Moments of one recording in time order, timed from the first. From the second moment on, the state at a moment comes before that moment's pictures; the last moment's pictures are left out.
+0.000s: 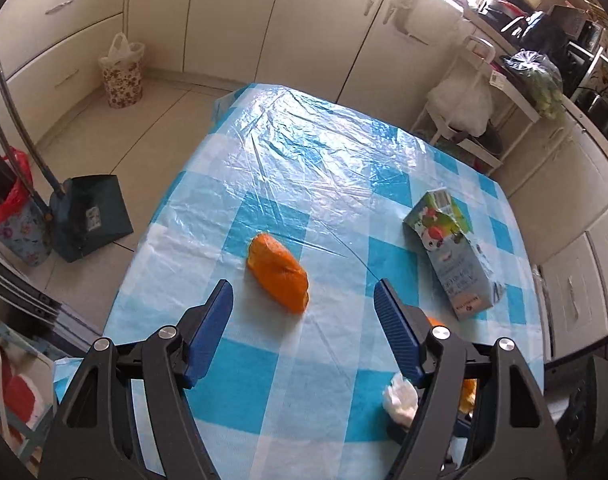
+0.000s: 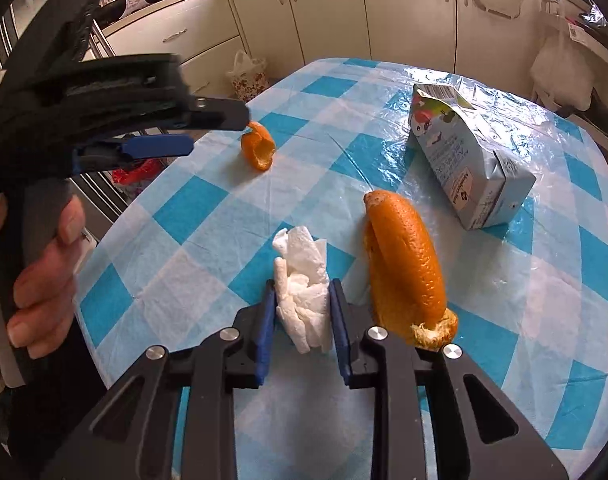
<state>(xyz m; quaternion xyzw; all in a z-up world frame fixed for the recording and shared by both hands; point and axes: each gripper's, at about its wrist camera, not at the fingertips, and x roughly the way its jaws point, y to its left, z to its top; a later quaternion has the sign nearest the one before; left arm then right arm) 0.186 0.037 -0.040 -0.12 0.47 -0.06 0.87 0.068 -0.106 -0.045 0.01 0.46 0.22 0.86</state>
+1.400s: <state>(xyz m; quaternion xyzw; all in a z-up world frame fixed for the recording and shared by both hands) 0.033 0.051 -0.006 -0.04 0.39 -0.09 0.91 -0.002 -0.113 -0.038 0.02 0.44 0.20 0.87</state>
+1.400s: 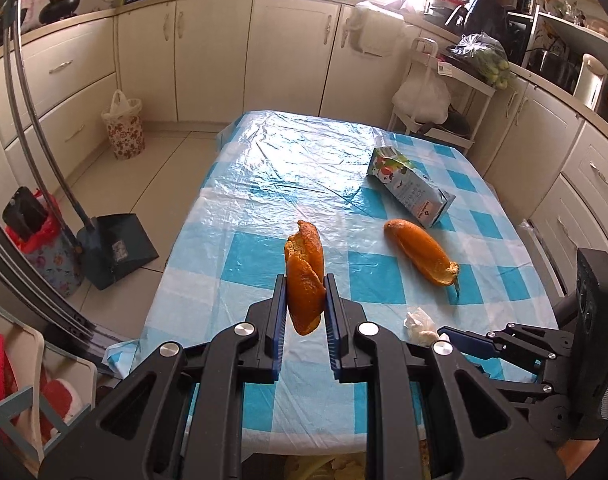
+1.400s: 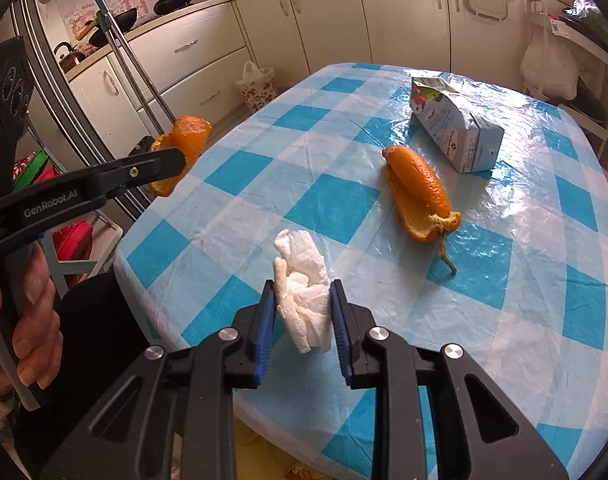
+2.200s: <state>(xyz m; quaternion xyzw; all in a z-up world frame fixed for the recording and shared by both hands) 0.064 0.067 -0.058 -0.08 0.44 -0.09 0.89 -0.002 -0.113 -0.041 0.01 0.44 0.20 0.88</state>
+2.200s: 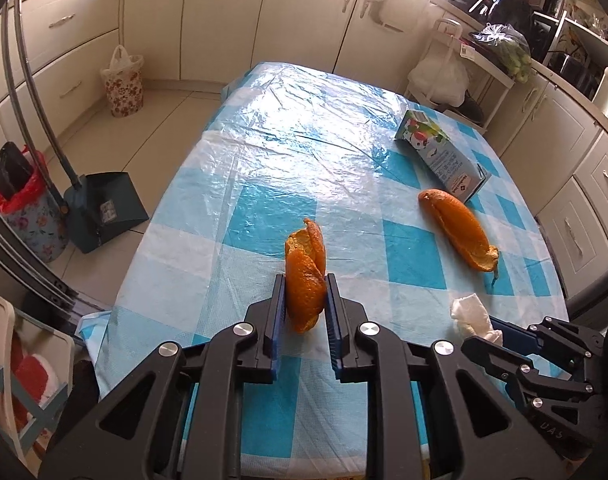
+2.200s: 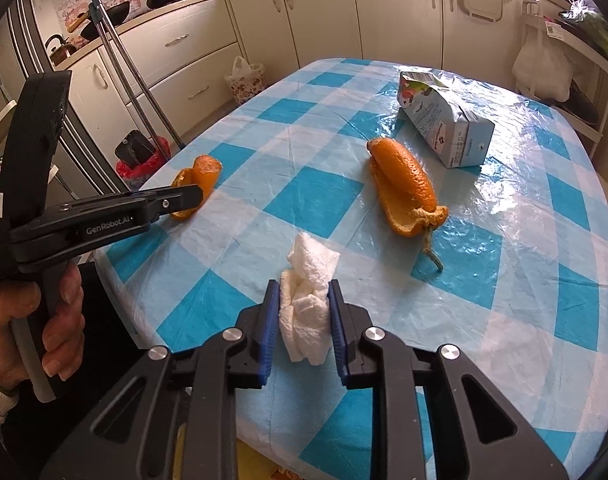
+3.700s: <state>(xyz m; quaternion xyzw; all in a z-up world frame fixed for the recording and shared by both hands) -0.148 0.014 -0.075 0.04 0.50 -0.18 0.85 -0.153 -0.183 -0.029 0.24 0.41 0.10 0.87</state>
